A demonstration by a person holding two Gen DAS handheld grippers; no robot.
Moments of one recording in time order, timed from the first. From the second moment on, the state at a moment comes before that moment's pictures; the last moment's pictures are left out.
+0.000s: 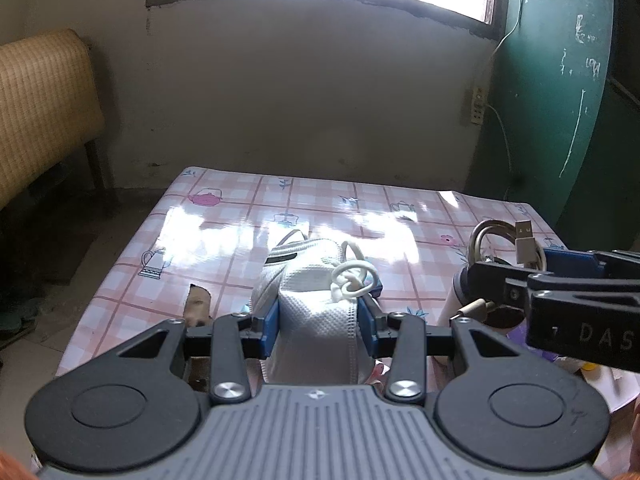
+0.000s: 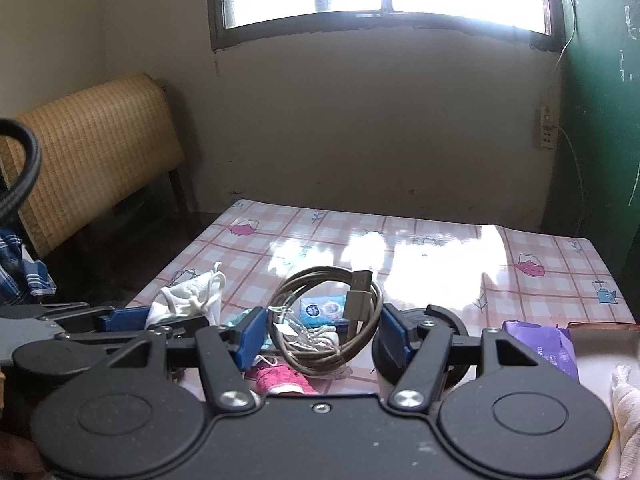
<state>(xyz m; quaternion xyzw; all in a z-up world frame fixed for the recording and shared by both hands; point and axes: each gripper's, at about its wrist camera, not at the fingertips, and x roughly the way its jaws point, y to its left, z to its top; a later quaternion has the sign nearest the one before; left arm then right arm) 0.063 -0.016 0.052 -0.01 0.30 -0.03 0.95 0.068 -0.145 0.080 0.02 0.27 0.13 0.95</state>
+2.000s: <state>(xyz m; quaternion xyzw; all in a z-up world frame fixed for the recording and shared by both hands) 0.077 -0.110 0.048 0.02 0.31 -0.12 0.94 0.063 -0.246 0.078 0.05 0.27 0.04 0.96</state>
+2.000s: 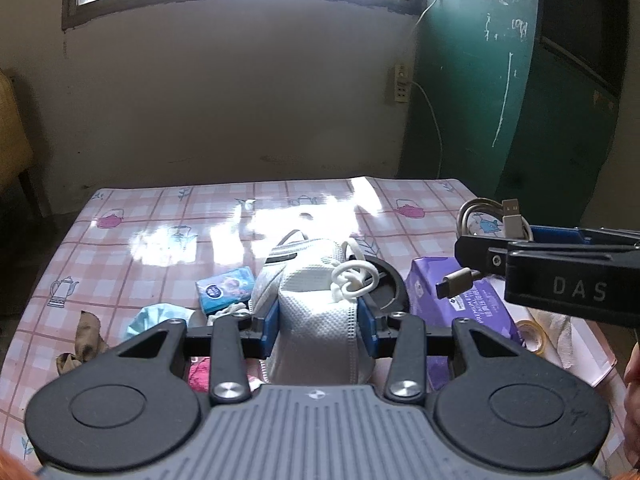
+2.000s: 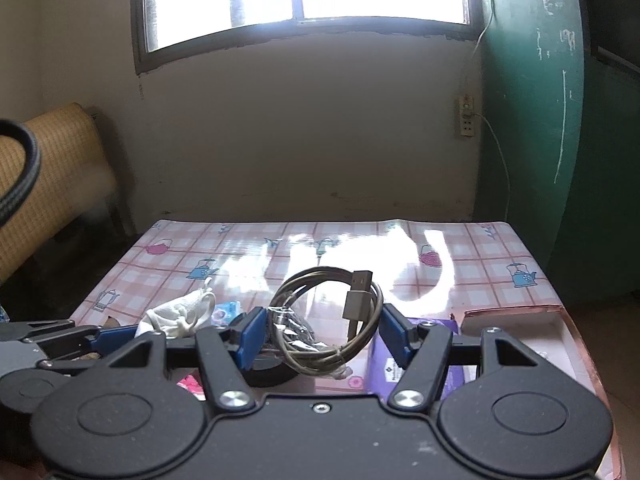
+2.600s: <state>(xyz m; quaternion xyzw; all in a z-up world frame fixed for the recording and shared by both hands) 0.082 -0.135 0.043 0.03 0.31 -0.14 0.94 0.060 -0.280 0.074 0.06 0.27 0.01 0.96</state>
